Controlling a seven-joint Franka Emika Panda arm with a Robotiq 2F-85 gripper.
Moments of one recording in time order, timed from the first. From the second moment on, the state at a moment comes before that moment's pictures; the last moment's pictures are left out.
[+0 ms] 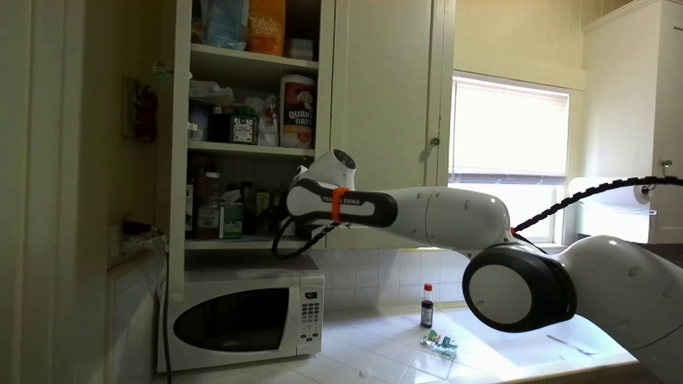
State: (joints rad) arm 0.20 0.93 0.10 -0.61 0.00 2.56 -0.33
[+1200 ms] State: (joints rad) arm 0.29 1.08 -0.07 -0.52 -0.06 2.86 -0.07
